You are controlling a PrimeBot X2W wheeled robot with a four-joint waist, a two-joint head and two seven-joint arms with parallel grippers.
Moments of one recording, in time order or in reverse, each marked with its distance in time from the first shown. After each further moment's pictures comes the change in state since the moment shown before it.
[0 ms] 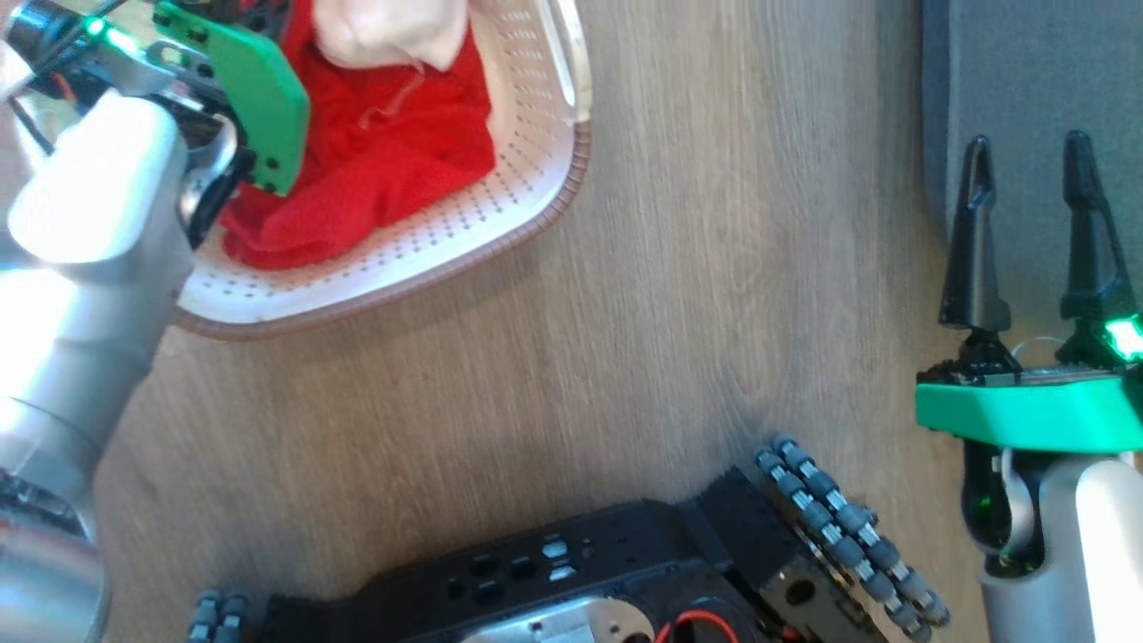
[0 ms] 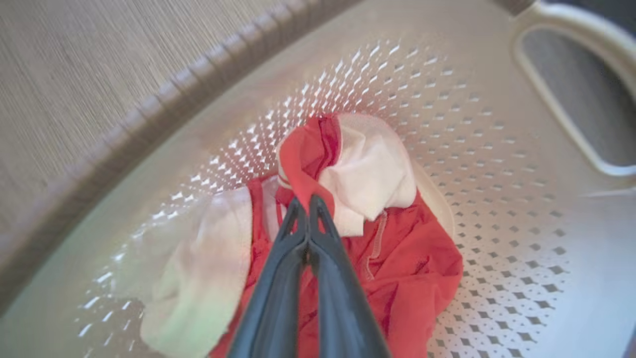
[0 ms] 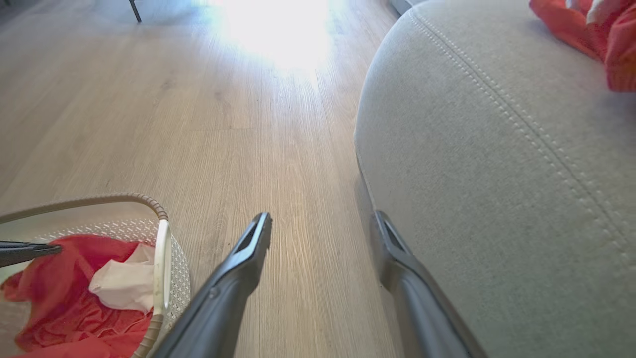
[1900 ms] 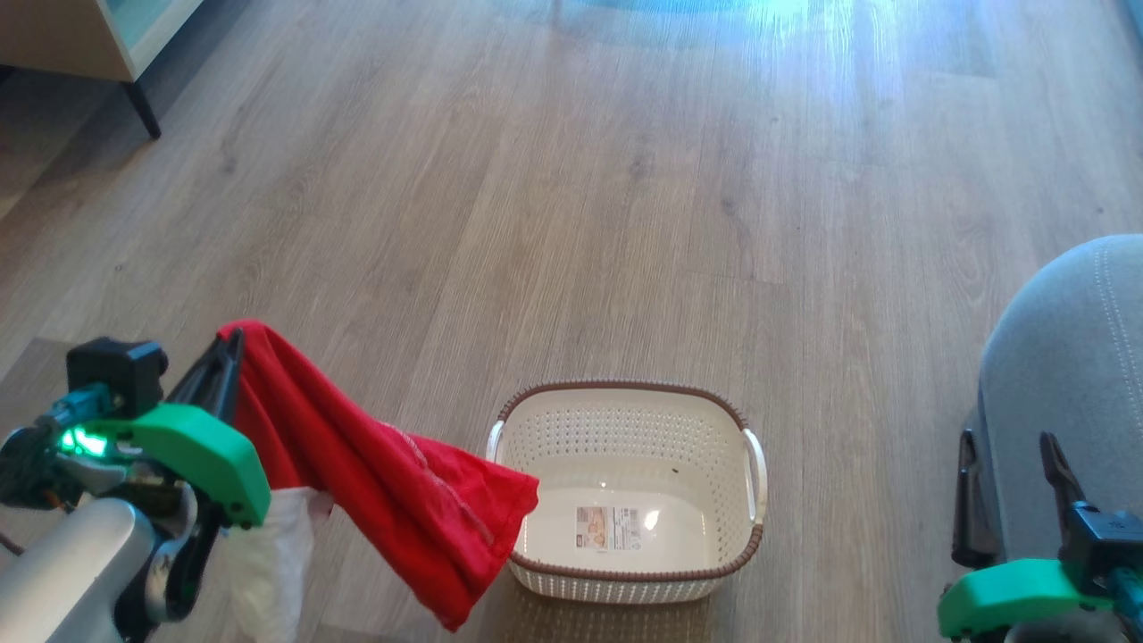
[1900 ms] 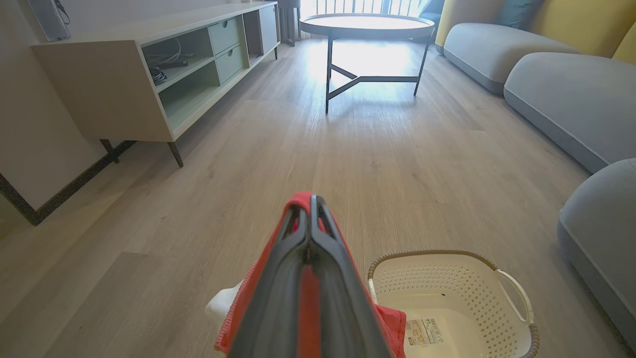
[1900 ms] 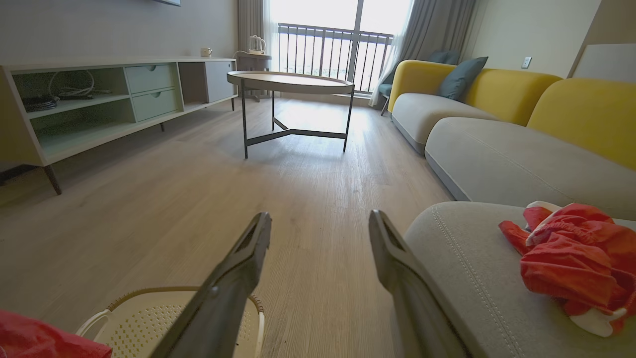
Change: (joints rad) left arm 0.831 0.391 0.181 -0.871 -0.279 0.425 -0.107; right arm 0.325 0.001 -0.143 0.304 -0.128 0.000 0.001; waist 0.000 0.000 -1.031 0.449
